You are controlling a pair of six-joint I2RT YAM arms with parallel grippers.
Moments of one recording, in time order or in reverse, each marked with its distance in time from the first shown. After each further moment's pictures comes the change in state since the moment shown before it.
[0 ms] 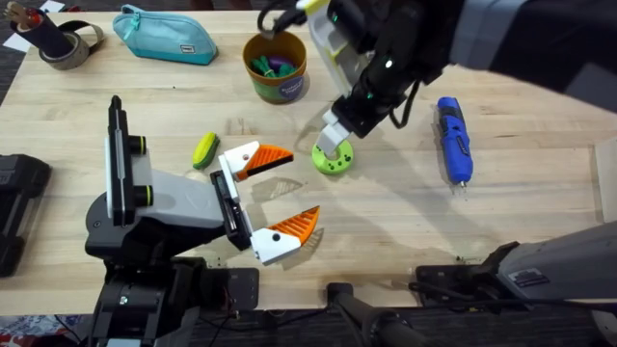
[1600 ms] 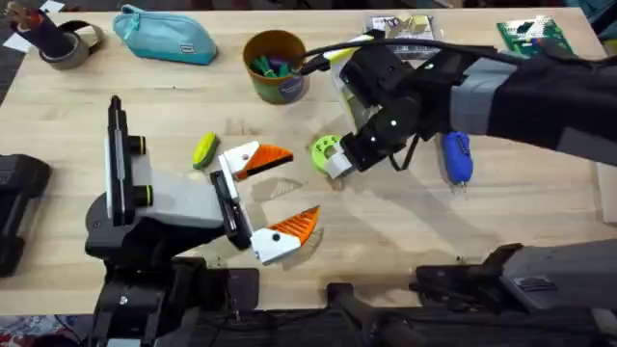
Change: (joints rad) left arm 0.000 0.003 0.000 0.005 0.000 0.000; right arm 0.012 -0.096 -0.361 0.279 -0.011 0.209
